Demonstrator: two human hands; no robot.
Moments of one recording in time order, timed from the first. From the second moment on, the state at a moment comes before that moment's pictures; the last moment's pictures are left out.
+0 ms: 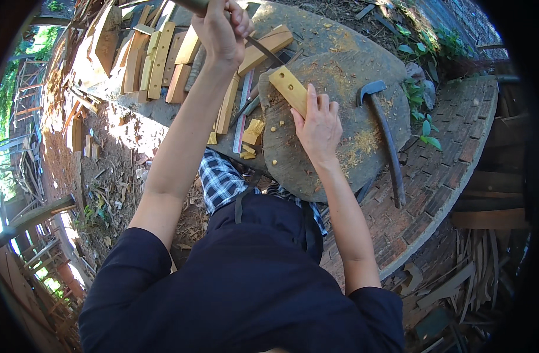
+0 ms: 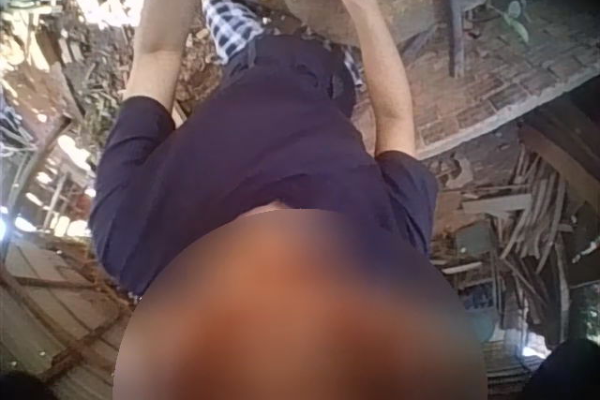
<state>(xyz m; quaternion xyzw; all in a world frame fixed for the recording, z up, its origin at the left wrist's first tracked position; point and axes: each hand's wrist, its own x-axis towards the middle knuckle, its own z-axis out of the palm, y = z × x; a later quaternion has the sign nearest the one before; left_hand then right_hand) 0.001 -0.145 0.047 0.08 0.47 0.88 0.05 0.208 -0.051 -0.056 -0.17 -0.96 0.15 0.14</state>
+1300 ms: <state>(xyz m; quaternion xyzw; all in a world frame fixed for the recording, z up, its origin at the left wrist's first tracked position) 0.039 -0.103 0.062 0.17 0.54 0.81 0.15 0.215 -0.033 -0.040 -0.17 -0.95 0.23 0.10</state>
